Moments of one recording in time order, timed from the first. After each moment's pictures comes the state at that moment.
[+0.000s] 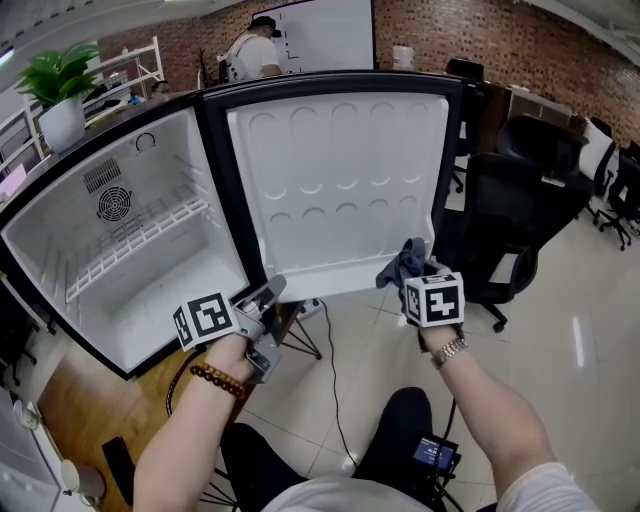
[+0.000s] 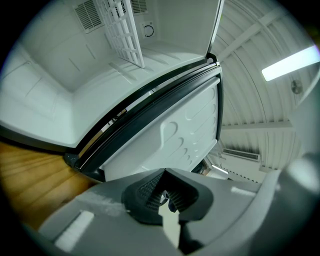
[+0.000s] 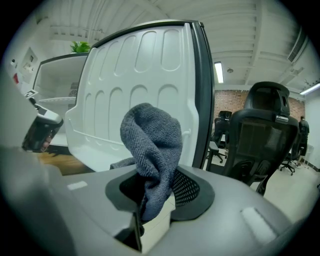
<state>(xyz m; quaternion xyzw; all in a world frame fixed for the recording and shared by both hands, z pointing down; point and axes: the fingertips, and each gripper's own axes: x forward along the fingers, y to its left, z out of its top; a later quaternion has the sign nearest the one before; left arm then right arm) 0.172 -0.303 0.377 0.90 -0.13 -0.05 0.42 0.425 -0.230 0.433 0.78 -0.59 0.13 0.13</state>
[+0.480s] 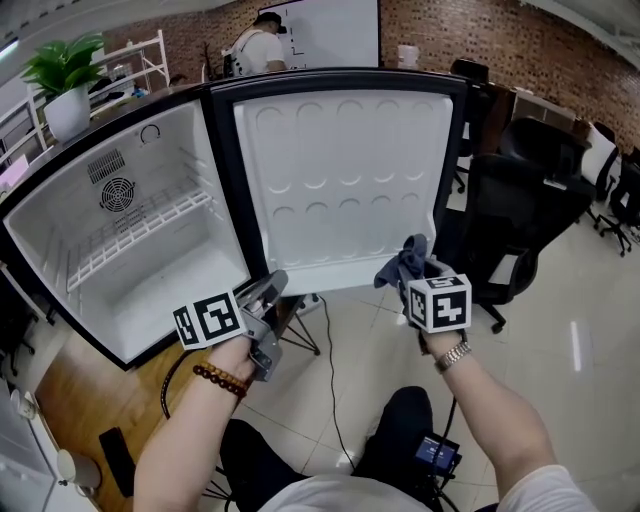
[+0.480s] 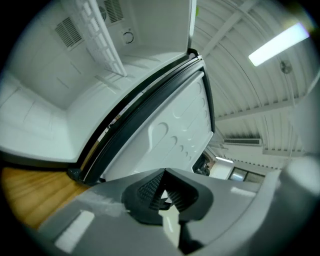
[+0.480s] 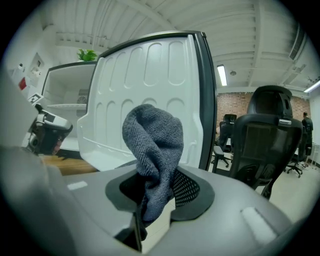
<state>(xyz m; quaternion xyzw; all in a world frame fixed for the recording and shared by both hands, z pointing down) 0.170 -0.293 0.367 0.93 -0.16 -0.04 0.33 0.406 -0.219 0.412 0.77 -0.62 0.11 0.11</state>
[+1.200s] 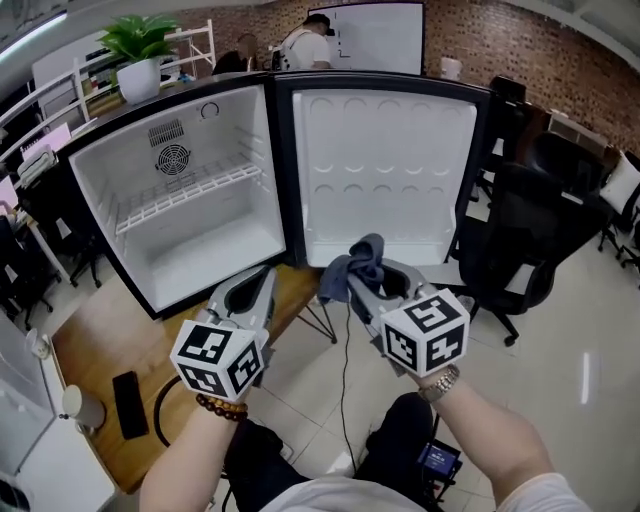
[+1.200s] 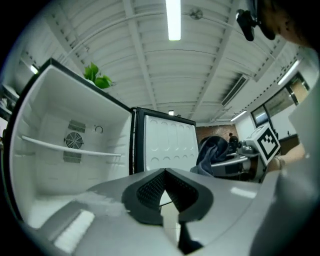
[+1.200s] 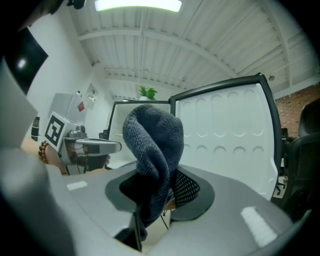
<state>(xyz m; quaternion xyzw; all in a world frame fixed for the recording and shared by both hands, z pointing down) 0.059 -0.190 0.310 0.94 -0.33 -0.01 -0.04 0.181 -0.160 0.324 0.58 -0.82 -0.01 0.05</state>
